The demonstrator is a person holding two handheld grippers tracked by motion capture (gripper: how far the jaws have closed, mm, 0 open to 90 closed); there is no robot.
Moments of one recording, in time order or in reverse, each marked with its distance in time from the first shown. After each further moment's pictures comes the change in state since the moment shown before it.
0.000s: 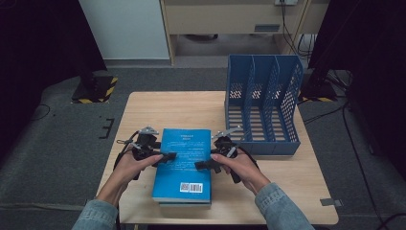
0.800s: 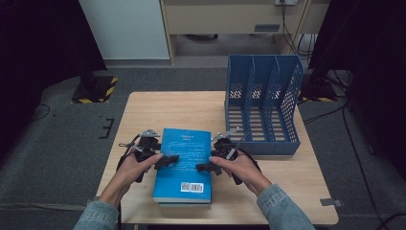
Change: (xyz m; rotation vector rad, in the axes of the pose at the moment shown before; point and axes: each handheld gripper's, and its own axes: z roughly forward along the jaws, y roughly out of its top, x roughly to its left) left arm -0.005 -0.008 0.015 -0.012 -0.048 -0.005; right arm 0.005 -0.004 -0.001 0.041 -0.057 -0.010
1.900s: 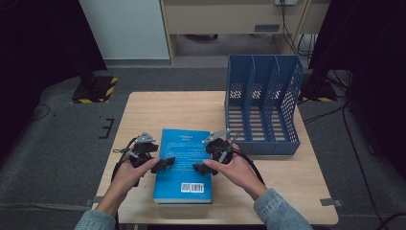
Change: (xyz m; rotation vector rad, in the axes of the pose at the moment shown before) left arm -0.009 -0.011 -0.015 -0.049 0.072 0.029; right arm 0.036 0.014 -0.004 0.023 -0.235 -0.183
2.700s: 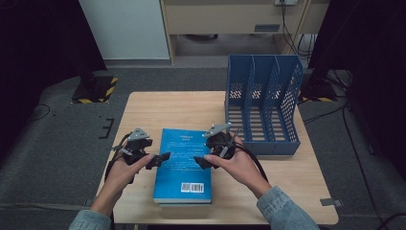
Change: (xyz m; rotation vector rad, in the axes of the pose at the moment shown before) left arm -0.003 0.011 -0.020 -0.044 0.072 0.039; right arm 0.006 0.021 -0.027 -0.039 -0.095 -0.062
